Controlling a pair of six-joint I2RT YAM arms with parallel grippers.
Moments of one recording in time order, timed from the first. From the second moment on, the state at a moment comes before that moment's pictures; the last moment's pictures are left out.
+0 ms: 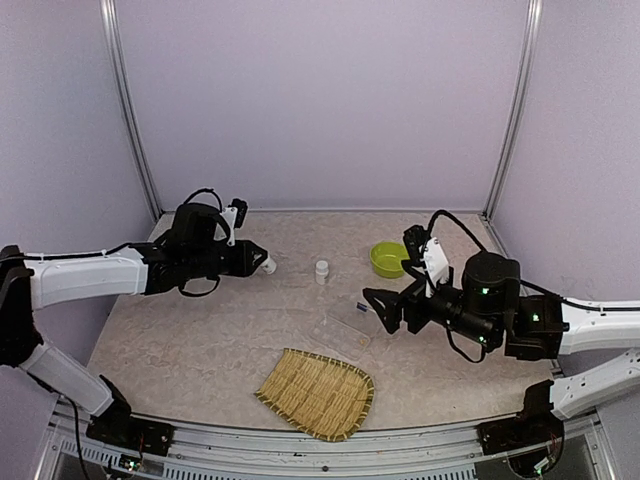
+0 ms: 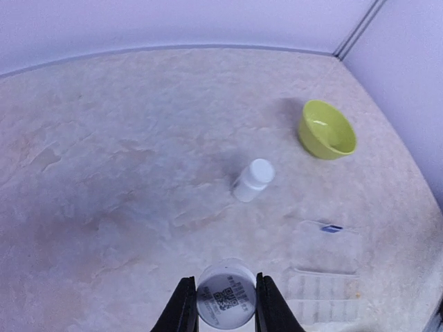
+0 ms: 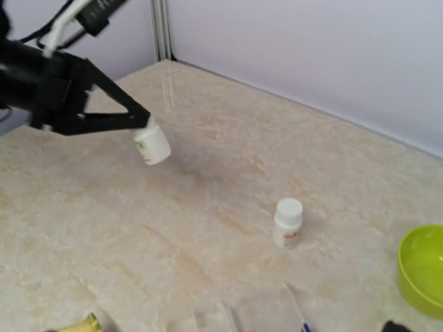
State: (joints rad) left arm -0.64 1.43 0.90 0.03 0.03 -0.35; right arm 1.15 1.02 0.68 0.12 0.41 0.12
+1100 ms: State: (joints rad) left arm -0.46 1.79 1.02 0.01 -0.33 -0.34; right arm 1.15 1.00 0.60 0.09 0.44 0.18
